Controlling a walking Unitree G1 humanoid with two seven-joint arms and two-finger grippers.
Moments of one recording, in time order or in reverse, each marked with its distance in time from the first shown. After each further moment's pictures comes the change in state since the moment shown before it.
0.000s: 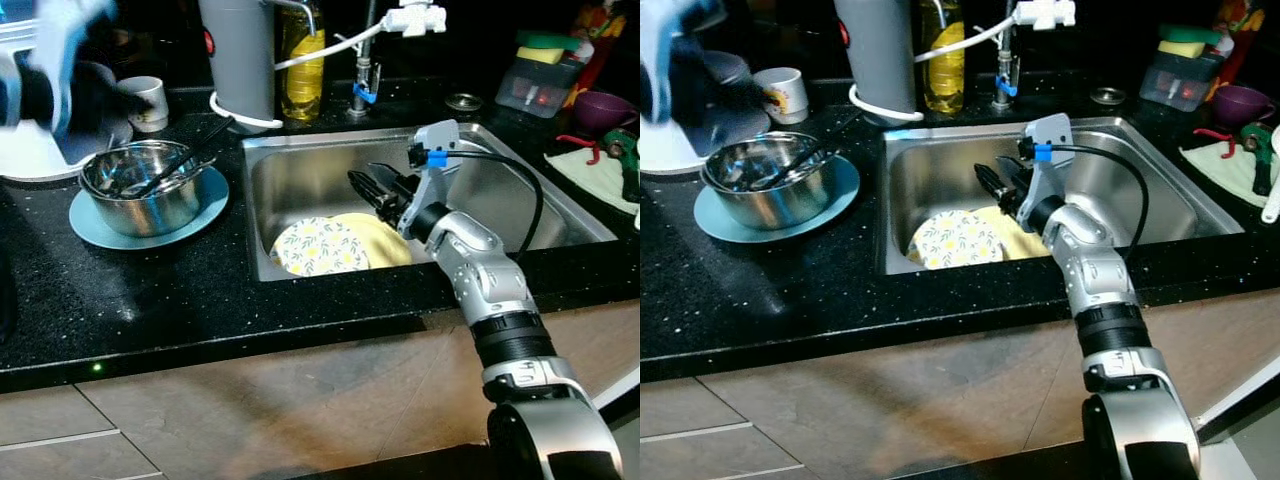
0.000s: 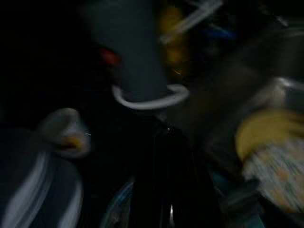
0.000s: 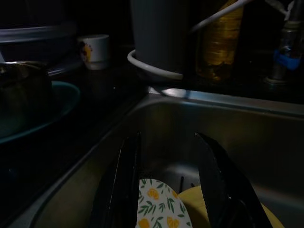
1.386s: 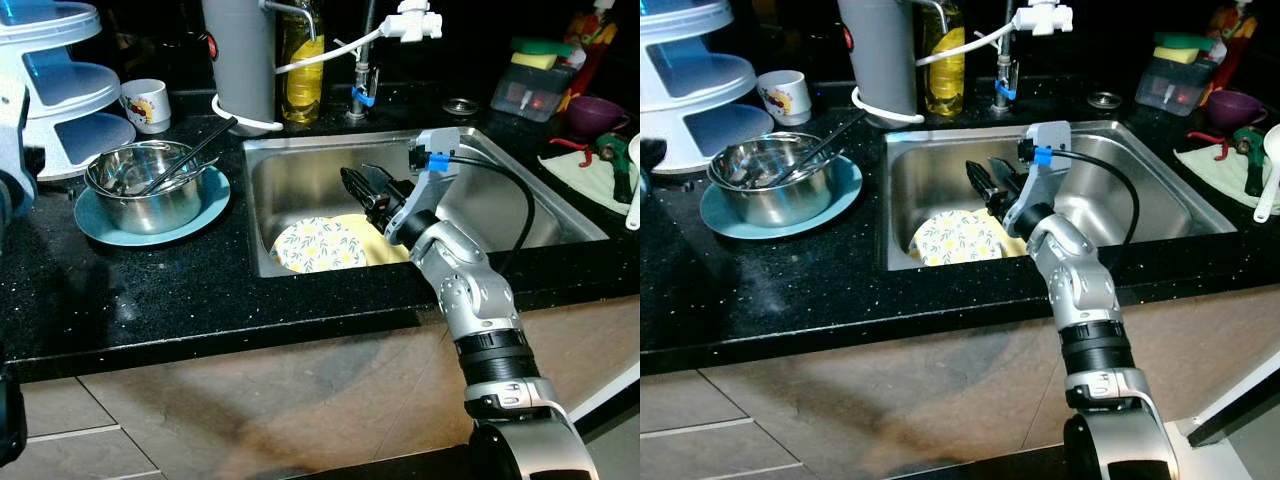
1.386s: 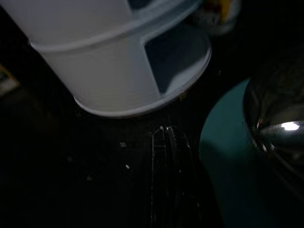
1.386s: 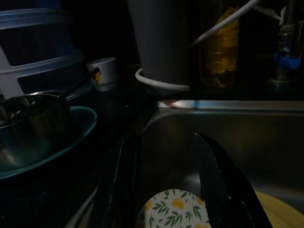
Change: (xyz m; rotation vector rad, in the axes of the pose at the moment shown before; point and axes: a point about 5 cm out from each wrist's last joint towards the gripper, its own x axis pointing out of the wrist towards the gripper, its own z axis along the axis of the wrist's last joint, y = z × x) left arm -0.047 0.012 -0.139 -0.071 0.260 0.615; right arm -0.002 0.019 -0.001 0.115 -0.065 -0.022
